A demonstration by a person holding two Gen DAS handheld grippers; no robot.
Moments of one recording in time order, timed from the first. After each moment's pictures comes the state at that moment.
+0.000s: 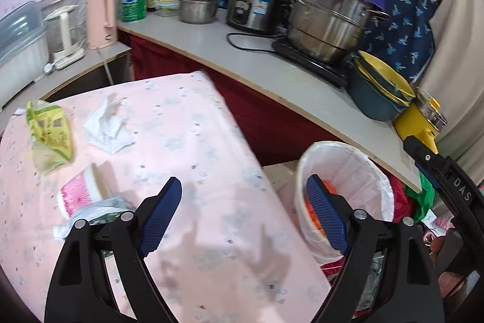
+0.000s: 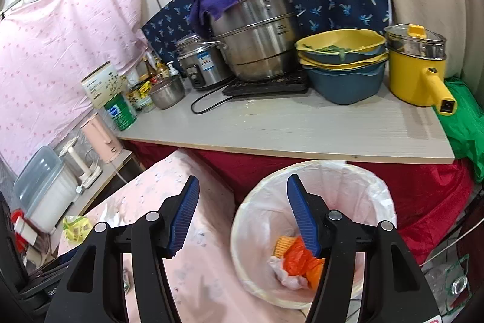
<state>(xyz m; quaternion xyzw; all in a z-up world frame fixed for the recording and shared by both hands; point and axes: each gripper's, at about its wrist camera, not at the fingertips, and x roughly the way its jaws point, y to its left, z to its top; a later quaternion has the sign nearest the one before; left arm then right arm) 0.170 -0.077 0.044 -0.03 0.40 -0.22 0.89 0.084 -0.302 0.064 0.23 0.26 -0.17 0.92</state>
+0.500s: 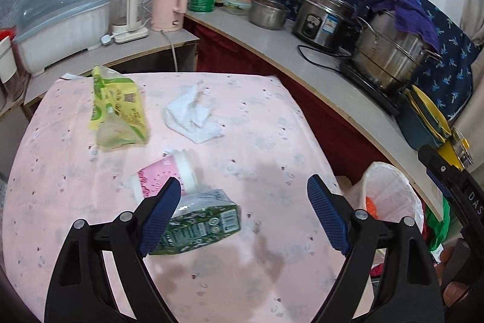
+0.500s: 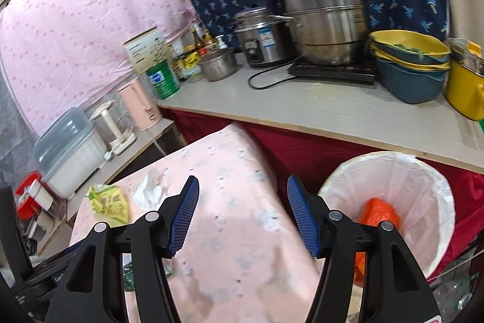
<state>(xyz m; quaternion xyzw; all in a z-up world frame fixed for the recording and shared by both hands) 0.186 0.038 0.034 -0.08 0.40 -0.12 0.90 0.134 -0.204 0.064 0.19 0.29 -0.08 0.93</state>
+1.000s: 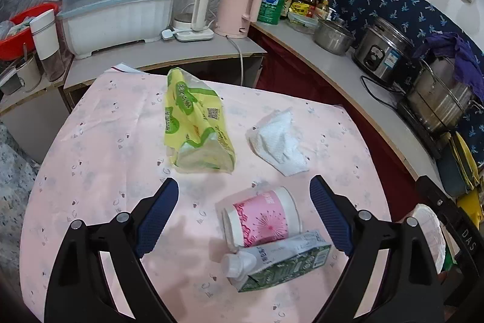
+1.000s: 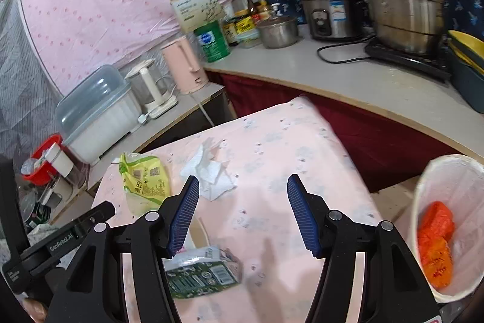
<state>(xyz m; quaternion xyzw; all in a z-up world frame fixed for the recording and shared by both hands) 0.230 0.140 0.025 -0.12 0.40 -0.02 0.91 0.215 -0.102 0.042 0.16 0.35 0.02 0.92</state>
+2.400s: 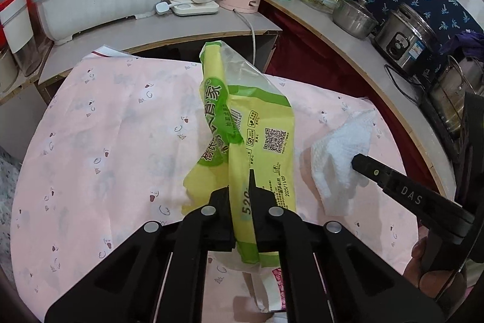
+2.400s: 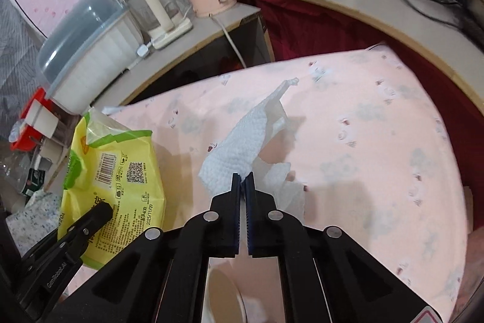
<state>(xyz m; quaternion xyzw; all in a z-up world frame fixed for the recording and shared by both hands) 0.315 0.162 -0.024 -0.12 0.45 -0.03 0.88 0.371 -0.030 -0.033 0.12 0.49 0.09 0.86</state>
